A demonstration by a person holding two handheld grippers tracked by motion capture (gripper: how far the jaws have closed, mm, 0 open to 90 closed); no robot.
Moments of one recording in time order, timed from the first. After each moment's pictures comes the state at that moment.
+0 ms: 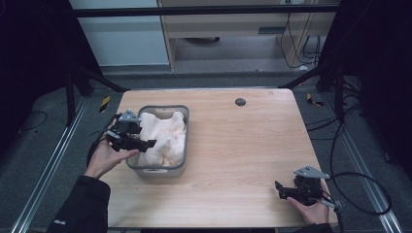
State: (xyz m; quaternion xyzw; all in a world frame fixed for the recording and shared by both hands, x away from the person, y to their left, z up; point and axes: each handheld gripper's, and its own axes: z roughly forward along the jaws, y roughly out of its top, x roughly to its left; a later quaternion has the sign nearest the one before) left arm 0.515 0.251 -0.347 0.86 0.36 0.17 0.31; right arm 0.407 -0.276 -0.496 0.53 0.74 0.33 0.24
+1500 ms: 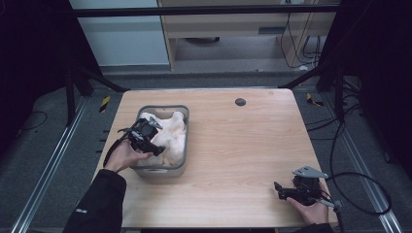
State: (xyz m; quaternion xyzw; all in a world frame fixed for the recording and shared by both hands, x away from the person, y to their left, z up) left arm 0.543 0.214 -0.392 0.91 0.33 0.16 0.19; right arm 0.408 -0.274 -0.497 0.53 0.75 0.32 0.23
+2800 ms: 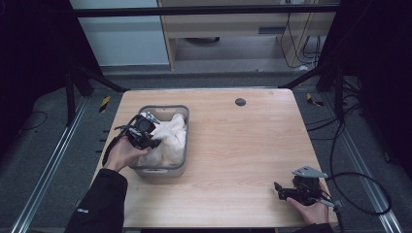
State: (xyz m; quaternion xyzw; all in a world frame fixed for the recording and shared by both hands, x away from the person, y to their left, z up) left arm 0.540 0.219 -0.370 0.89 0.38 0.15 0.21; right arm 0.408 -0.274 -0.497 0.53 0.75 0.32 0.23
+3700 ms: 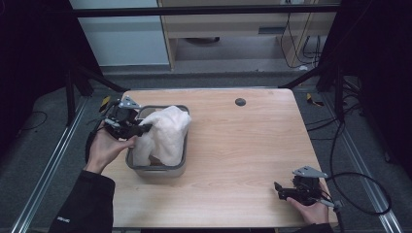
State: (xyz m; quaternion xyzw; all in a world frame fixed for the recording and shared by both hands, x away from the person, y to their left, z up) left arm 0.509 0.238 -0.293 0.85 0.38 0.21 0.30; right arm 0.409 -0.275 -0.497 0.53 0.75 0.32 0.23
